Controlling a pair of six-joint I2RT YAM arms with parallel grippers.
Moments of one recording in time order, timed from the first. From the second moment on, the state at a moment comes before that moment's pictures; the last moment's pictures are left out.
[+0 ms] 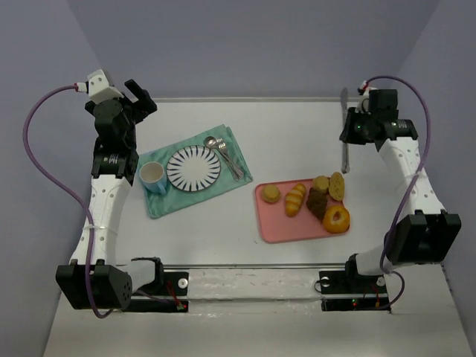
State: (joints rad) left arm -0.02 1.16 1.20 -0.06 -0.23 -0.37; right arm -0.09 1.53 1.51 -0.75 -0.08 0.12
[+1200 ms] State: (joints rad) left arm -0.02 1.14 1.19 -0.04 -0.21 -0.36; right arm 0.33 1.53 1.30 -1.11 -0.43 0.07
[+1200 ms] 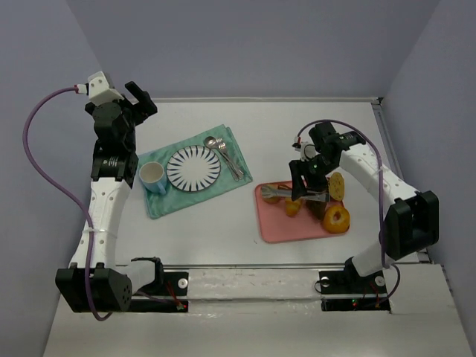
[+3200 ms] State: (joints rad) left arm -0.02 1.07 1.12 -0.05 -0.27 -0.36; right arm 0.20 1.82 1.74 -0.71 -0.29 0.19
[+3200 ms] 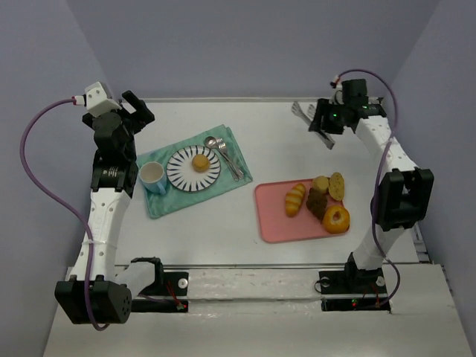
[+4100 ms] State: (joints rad) left arm -0.02 1.02 0.96 -0.10 -0.36 -0.42; right arm -0.14 1.97 1.46 -0.43 -0.01 -0.03
